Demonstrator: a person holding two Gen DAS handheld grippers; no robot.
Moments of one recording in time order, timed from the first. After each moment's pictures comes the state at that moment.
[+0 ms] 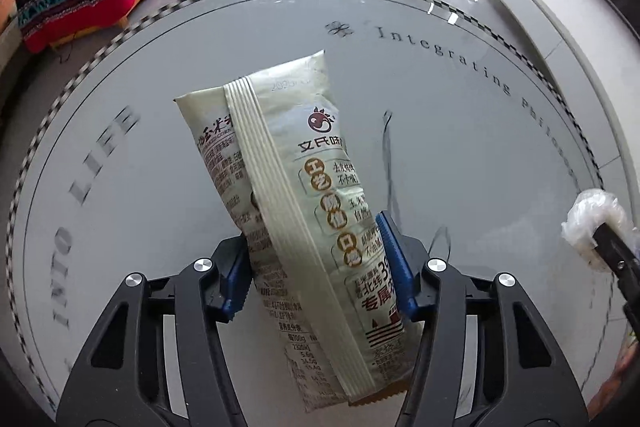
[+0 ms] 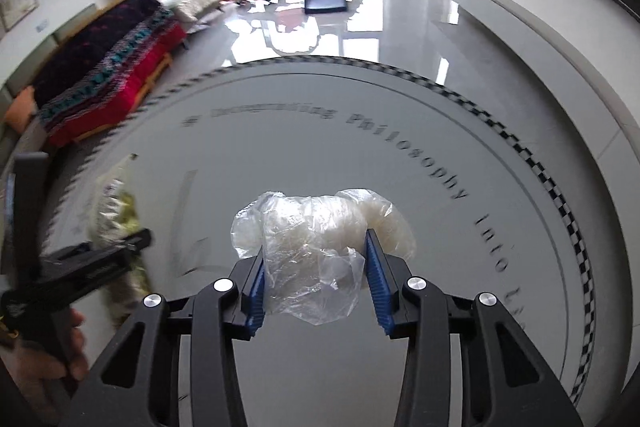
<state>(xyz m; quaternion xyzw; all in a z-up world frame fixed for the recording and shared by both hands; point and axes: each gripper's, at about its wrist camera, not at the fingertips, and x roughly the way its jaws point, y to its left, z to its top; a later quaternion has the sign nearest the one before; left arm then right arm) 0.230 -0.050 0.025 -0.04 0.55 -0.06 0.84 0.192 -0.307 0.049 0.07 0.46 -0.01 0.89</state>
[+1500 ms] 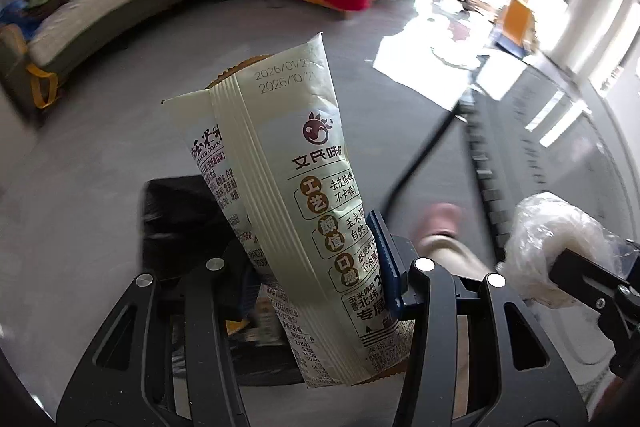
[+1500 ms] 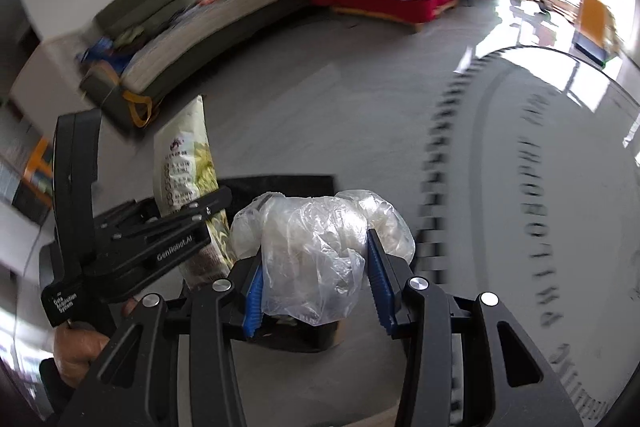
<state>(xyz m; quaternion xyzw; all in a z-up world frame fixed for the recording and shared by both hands) -0.173 0.335 0.055 -0.17 0.45 0.19 0.86 -0.103 0.142 0.067 -0.09 0.48 0.39 0.78</state>
